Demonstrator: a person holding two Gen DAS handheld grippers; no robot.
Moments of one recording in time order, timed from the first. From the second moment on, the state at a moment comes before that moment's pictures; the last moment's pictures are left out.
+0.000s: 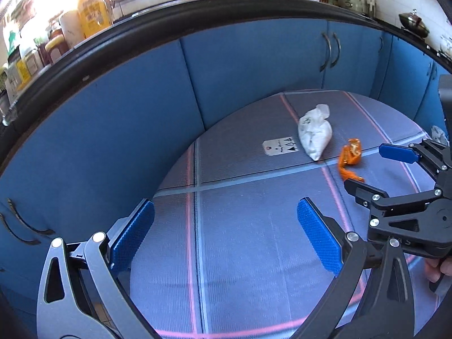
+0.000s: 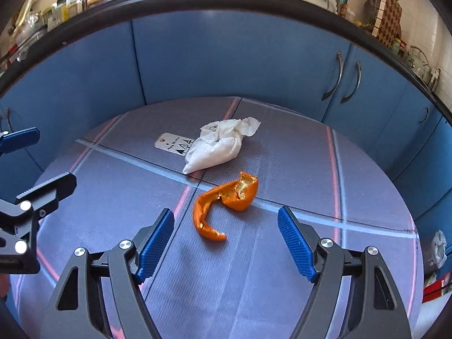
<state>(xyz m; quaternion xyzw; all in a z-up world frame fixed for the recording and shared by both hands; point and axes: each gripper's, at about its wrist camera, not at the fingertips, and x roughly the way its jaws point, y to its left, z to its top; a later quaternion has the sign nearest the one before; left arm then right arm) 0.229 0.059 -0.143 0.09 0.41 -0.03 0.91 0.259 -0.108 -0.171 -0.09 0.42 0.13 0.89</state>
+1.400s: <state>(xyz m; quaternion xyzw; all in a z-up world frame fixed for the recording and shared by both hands) 0.330 -0.027 -0.171 0.05 0.46 -0.10 0.88 0.267 -0.190 -0.168 -0.03 0.43 0.13 0.89</state>
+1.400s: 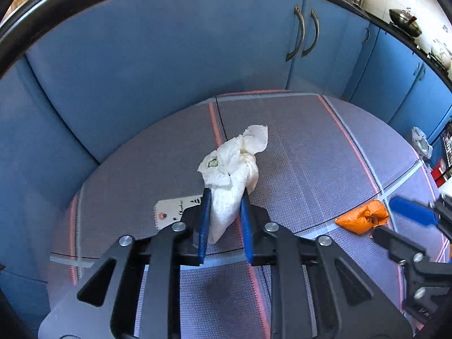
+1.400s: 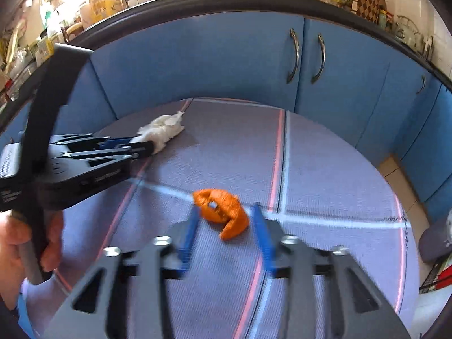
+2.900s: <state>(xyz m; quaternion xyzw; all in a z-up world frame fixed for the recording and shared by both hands) 0.154 -0.155 -0.030 0.11 0.35 -0.21 0.91 0.049 -0.321 -0.032 -0.06 0.30 0.00 0.95</state>
